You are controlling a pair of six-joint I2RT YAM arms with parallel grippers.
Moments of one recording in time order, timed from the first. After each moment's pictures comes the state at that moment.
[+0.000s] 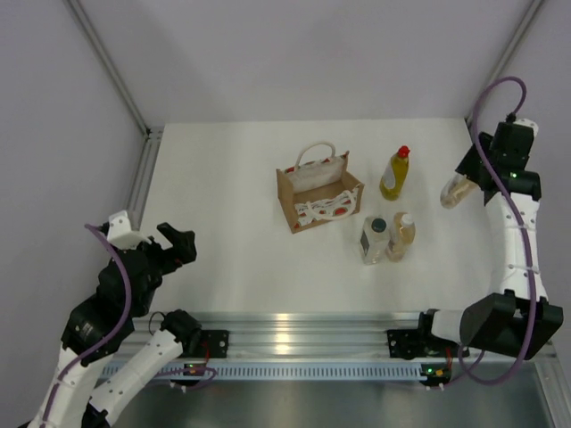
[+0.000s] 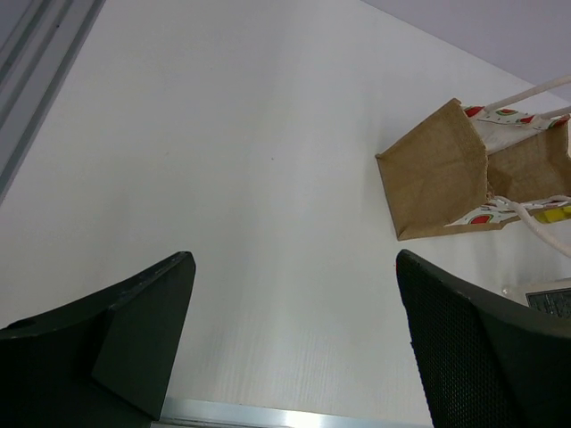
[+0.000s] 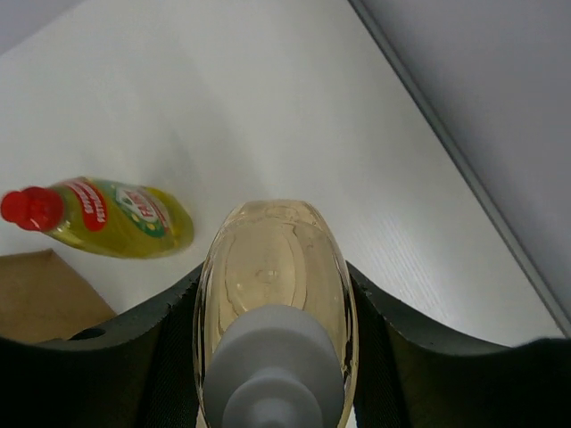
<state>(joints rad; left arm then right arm) -0.58 0.38 0.97 -0.95 -0.57 -0.60 -0.23 1.26 1.40 -0.69 0.15 0.26</state>
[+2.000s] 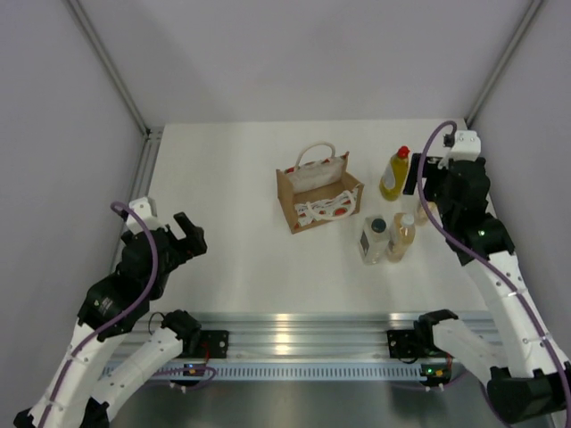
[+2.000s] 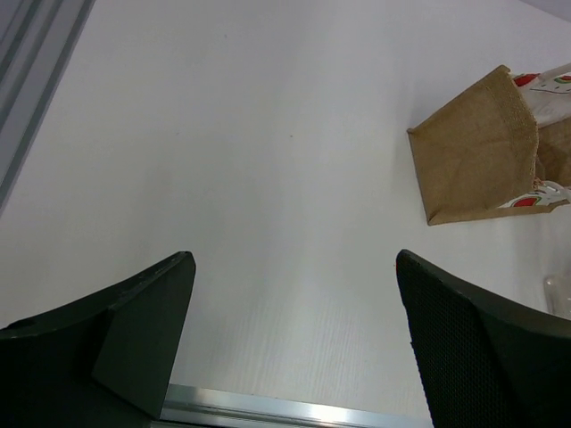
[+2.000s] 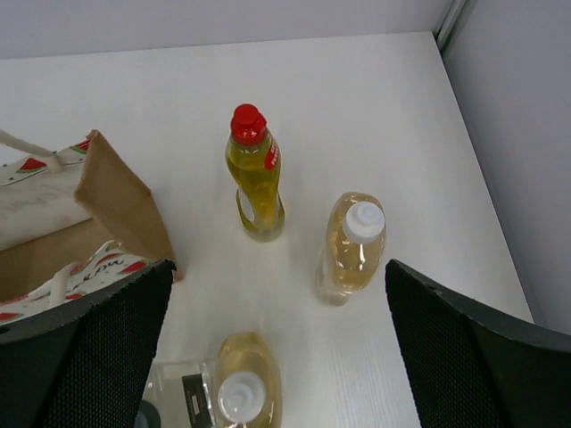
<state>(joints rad) -0.56 0.51 0.97 -0.95 -0.55 -0.60 0.21 0.93 1.04 -0.42 0.30 0.09</state>
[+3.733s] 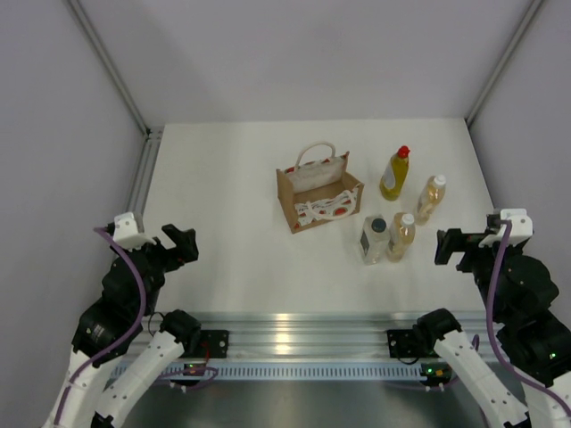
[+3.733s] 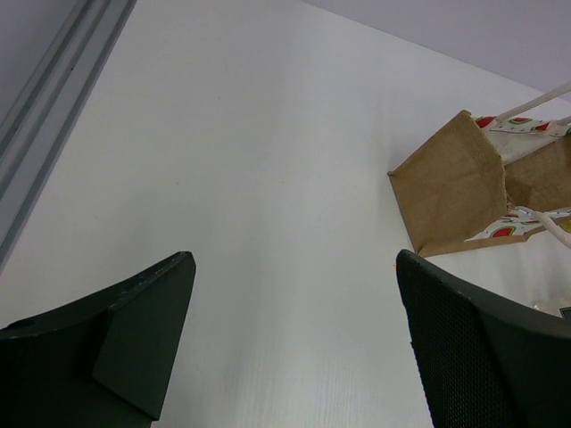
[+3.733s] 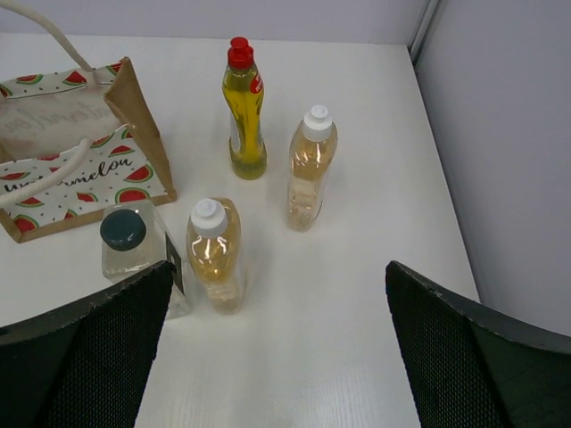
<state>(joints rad) -0.52 0.32 0.87 -0.82 -0.53 -0.47 0.38 0.31 1.02 -0.89 0.39 0.03</state>
